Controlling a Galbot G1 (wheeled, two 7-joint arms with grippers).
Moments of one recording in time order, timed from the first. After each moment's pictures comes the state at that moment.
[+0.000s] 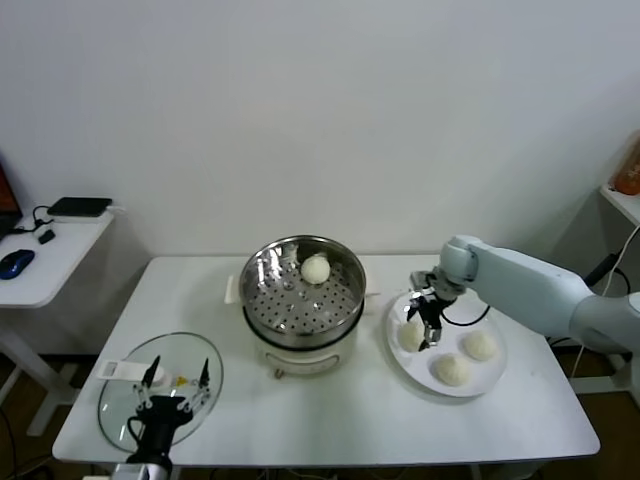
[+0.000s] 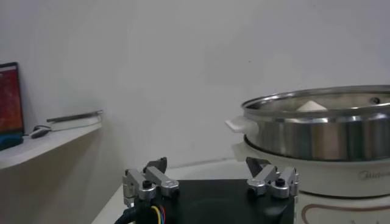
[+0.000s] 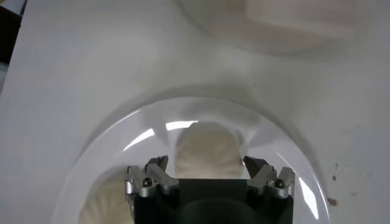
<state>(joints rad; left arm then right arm) 1.71 -1.54 -0.70 -2.05 0.03 -0.08 0.08 0.20 0.98 -1.20 0.93 0.22 -0.12 -1.08</state>
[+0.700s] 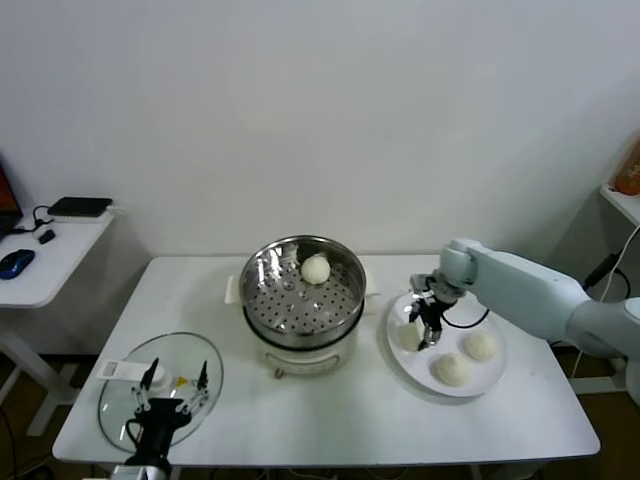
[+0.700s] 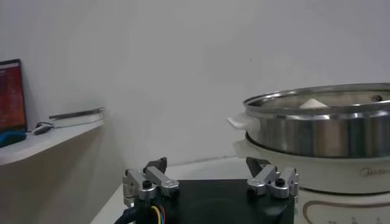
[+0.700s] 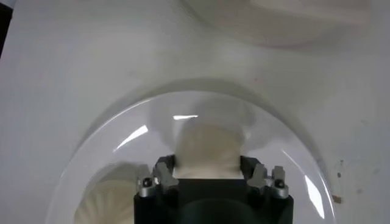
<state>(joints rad) 1.72 -1.53 -0.70 -2.05 0.02 -0.08 0.08 0.17 0.98 -1.16 0.91 0.19 -0.12 -1.09</state>
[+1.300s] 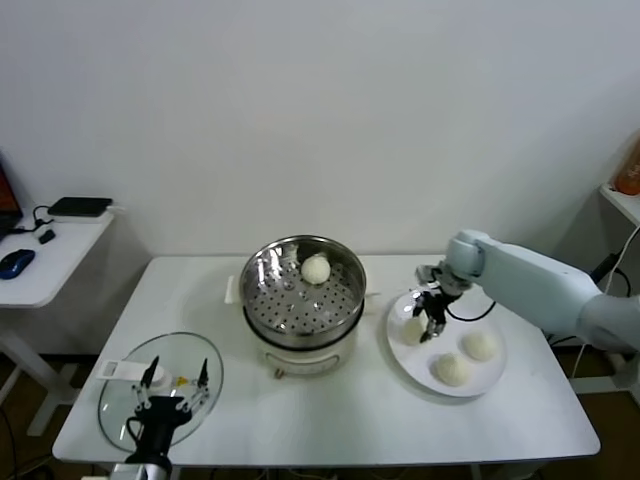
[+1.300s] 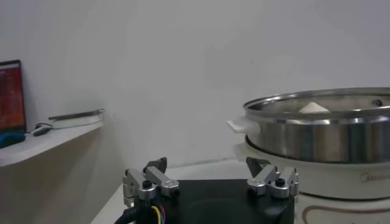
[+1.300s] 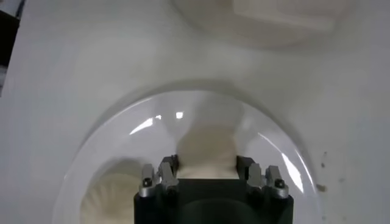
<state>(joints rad) 1.71 -1.53 -0.70 -2.06 0.02 -0.08 0.08 0.31 0.93 -1.23 0.97 0.30 -0.15 -1.12</state>
